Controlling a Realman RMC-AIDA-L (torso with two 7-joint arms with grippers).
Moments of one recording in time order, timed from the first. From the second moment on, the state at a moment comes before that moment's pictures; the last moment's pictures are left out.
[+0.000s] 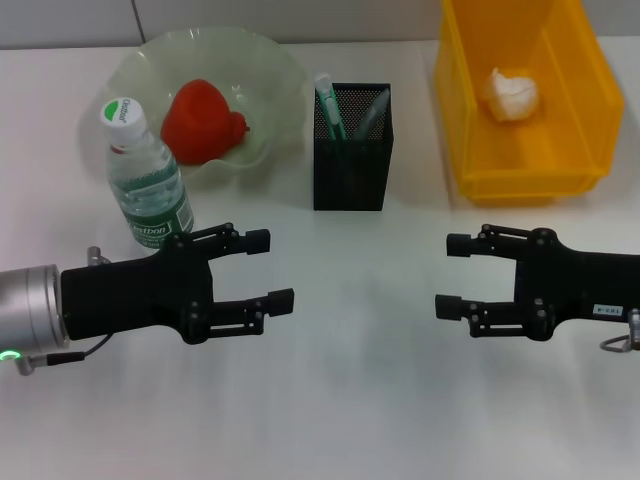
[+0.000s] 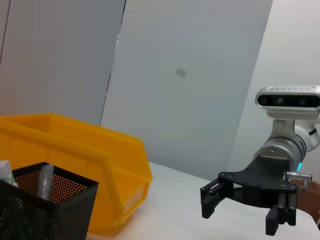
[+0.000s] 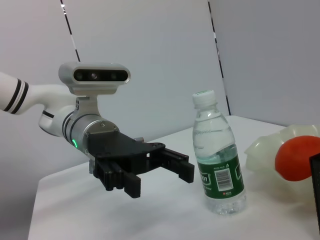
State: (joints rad) left arm -0.42 -1.96 1.29 0.41 1.37 1.56 -1.10; right arm 0.47 2.06 -0.63 -0.53 -2.04 -1.71 1.14
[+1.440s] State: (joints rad) left arm -0.42 -1.95 1.28 0.42 1.43 1.59 -1.10; right arm 0.48 2.06 -0.63 -0.52 -2.03 -1.70 1.14
